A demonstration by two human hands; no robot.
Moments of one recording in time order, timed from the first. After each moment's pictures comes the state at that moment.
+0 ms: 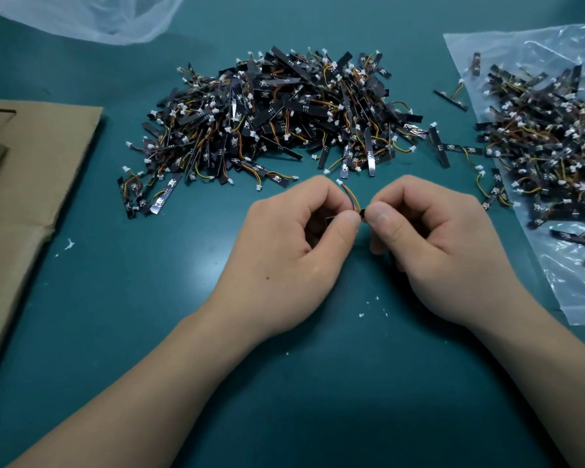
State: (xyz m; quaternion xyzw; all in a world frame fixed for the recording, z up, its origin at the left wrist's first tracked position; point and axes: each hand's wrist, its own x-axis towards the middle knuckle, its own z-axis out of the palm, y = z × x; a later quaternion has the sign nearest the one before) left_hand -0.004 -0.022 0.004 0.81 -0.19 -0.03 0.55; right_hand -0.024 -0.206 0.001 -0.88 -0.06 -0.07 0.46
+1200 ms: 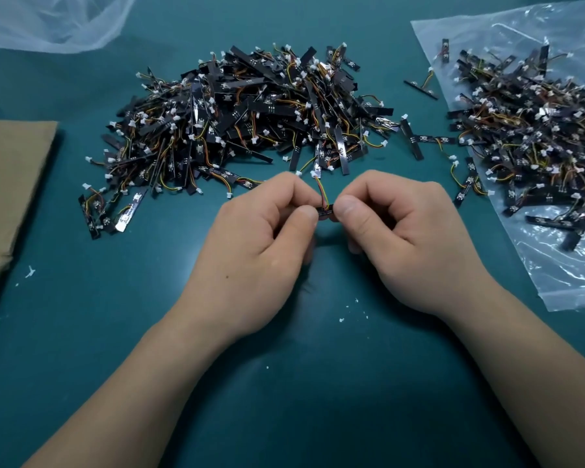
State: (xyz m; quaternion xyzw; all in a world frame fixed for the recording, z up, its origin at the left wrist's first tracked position) left_hand 0.008 -0.020 0.001 0.80 -0.20 -0.07 0.56; right_hand -0.018 -0.204 0.003 -0.89 -0.05 -0.08 0.46
